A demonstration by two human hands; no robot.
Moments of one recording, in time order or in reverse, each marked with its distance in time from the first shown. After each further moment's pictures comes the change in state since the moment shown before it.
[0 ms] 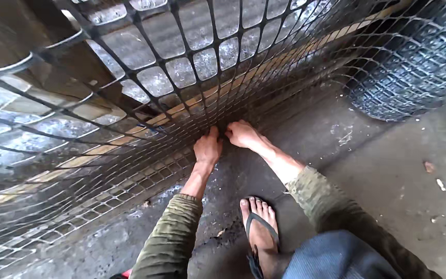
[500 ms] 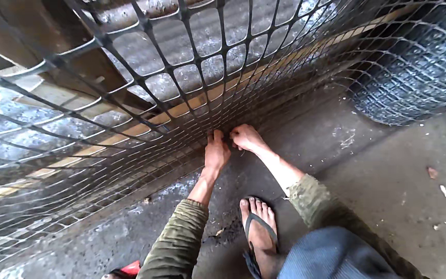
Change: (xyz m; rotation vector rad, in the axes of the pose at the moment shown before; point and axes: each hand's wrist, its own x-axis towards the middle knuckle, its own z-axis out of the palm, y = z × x) left_hand -0.014 0.006 0.021 -0.243 0.021 0.016; right_hand 0.000 0.011 0.014 0.380 -0.036 0.190
